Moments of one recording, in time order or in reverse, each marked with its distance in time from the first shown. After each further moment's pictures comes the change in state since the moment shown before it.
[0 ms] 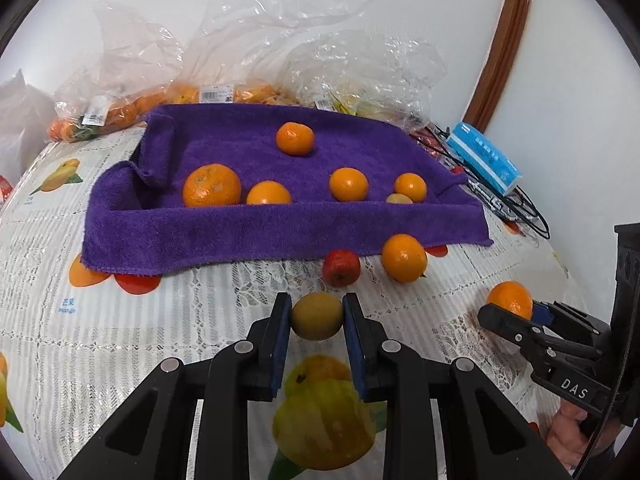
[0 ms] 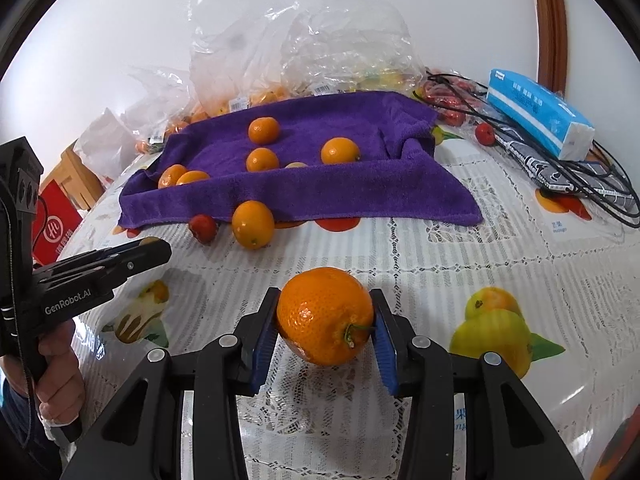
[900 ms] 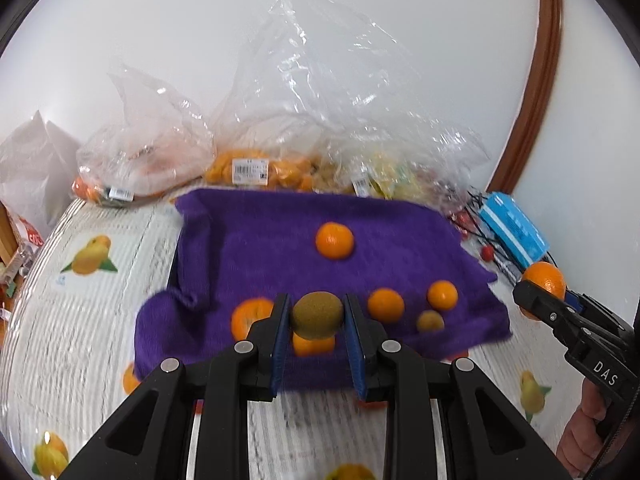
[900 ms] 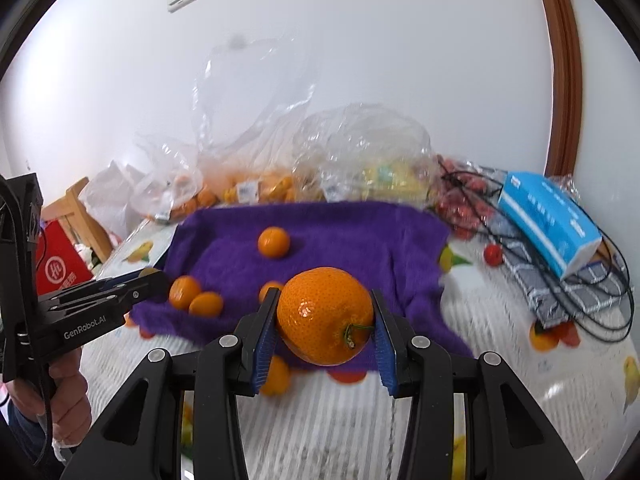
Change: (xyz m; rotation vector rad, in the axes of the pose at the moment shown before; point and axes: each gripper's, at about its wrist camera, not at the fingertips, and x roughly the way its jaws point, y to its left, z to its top) left arm -0.010 0.013 0.086 -0.040 -0.109 0.094; right arm -0.014 0.013 0.103 -0.041 -0.177 0.000
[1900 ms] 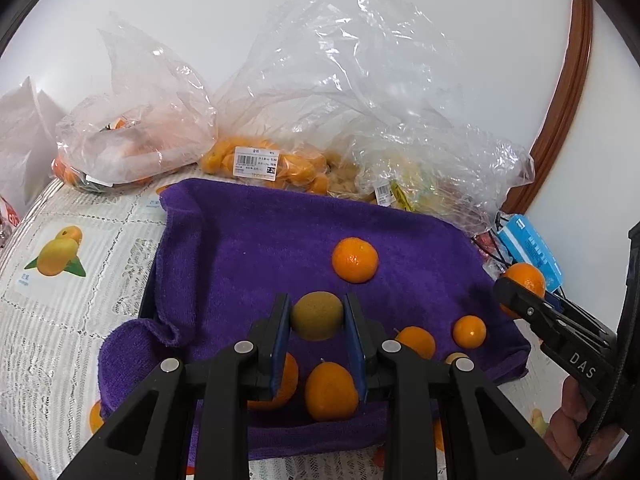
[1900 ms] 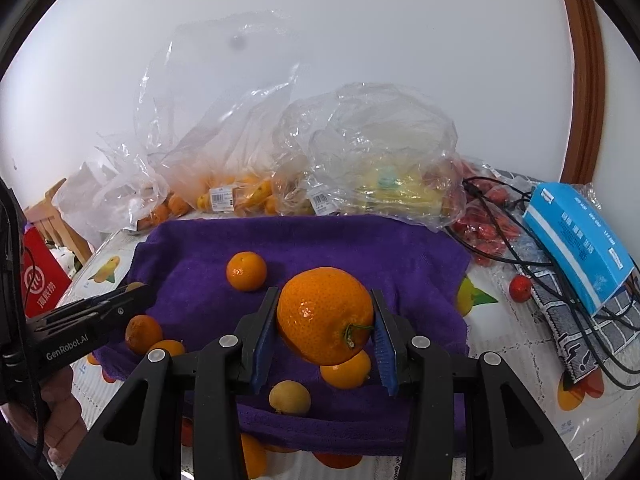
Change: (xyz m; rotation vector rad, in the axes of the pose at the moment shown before) left arm 0.052 0.020 0.007 -0.082 0.006 -0.029; right arm 0.072 -0.006 0.024 0.001 0.030 -0.026
